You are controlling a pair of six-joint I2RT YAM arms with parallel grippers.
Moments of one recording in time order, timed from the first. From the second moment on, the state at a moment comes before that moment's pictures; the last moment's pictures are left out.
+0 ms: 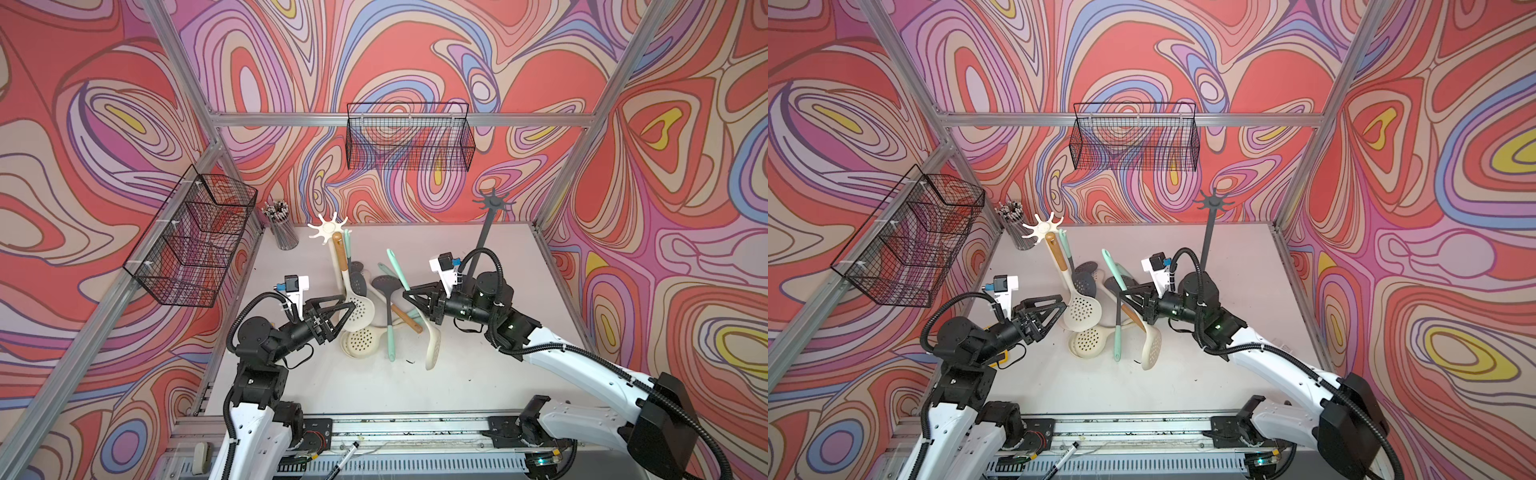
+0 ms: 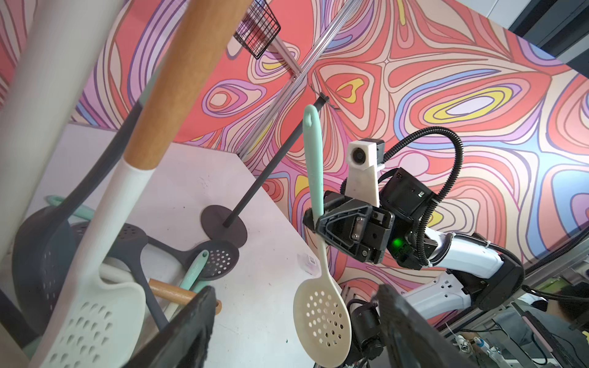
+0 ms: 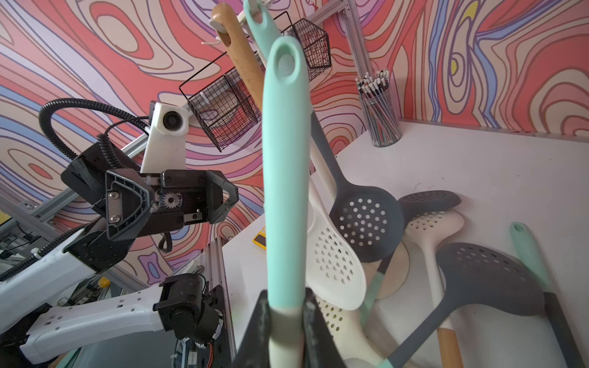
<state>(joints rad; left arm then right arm) -0.08 0.52 0.47 0.21 0.89 -0.83 0.69 1.18 0.79 0.31 -0.54 0.43</state>
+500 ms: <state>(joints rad) -0.18 0.68 0.42 0.57 0.85 -0.91 0.74 1.24 0.81 0.42 -0.60 0.50</state>
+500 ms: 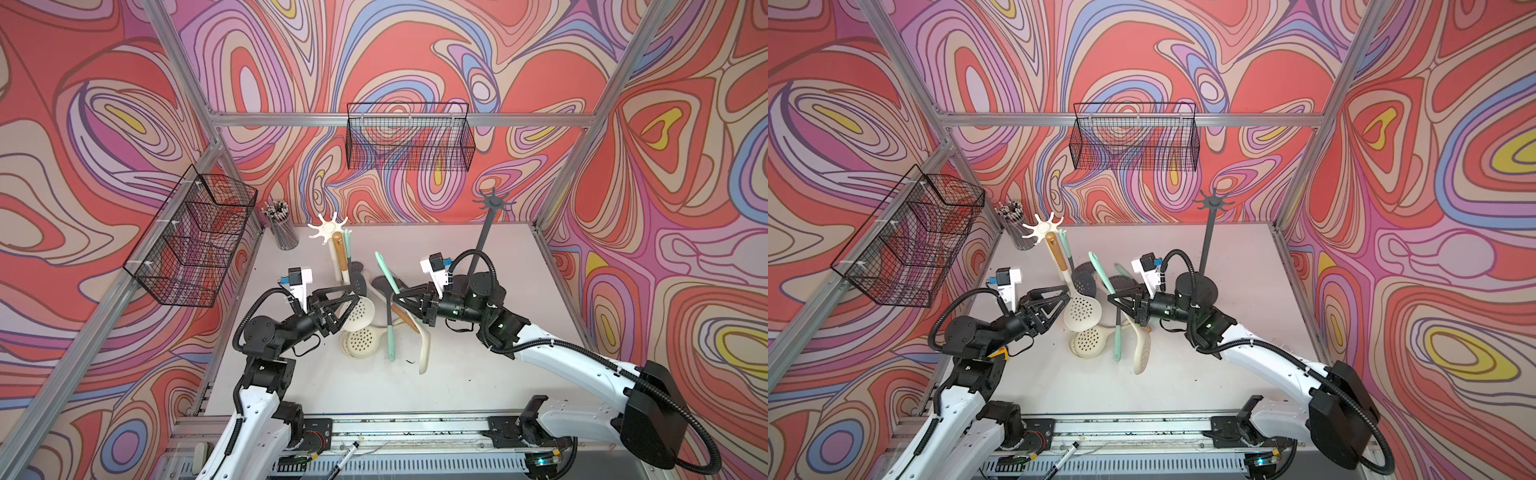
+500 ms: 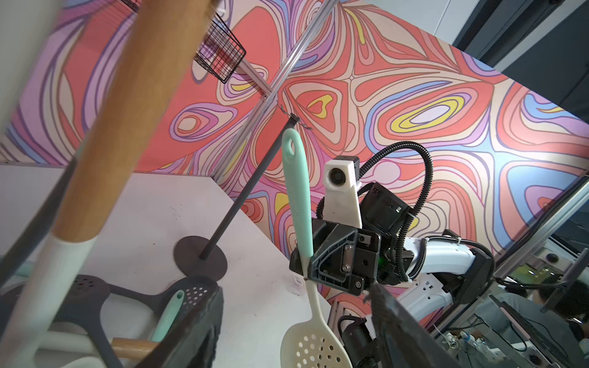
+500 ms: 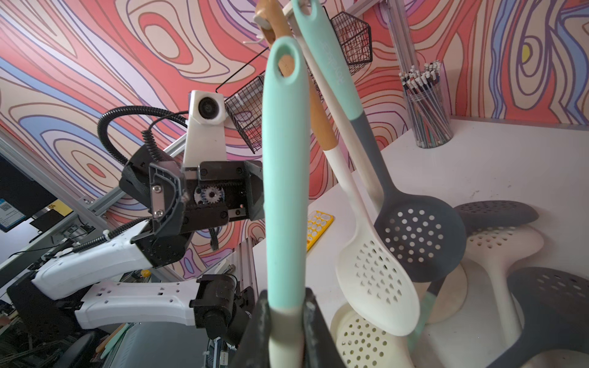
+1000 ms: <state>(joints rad) -0.36 0.81 0.42 0.79 0.73 -0.83 0.75 1.30 0.83 0.52 -0.65 0.59</state>
